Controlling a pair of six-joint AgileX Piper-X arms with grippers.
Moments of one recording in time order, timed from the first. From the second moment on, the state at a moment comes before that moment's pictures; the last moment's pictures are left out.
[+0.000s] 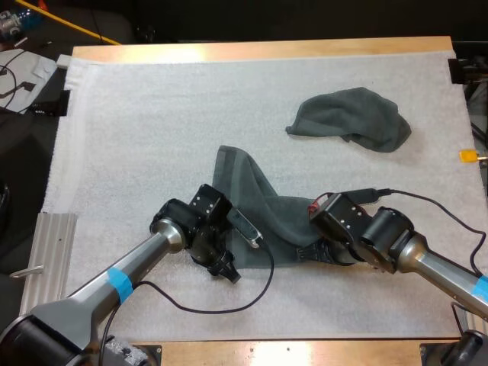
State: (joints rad) left arm -0.55 1.41 -0.76 0.90 0.14 -1.52; right arm 0.83 1.32 -0.92 0.99 0.07 -1.23
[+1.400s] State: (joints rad) left arm -0.55 1.19 -0.78 1.03 0.15 -1.56; right arm 0.83 1.23 -0.92 0.94 0.10 -1.25
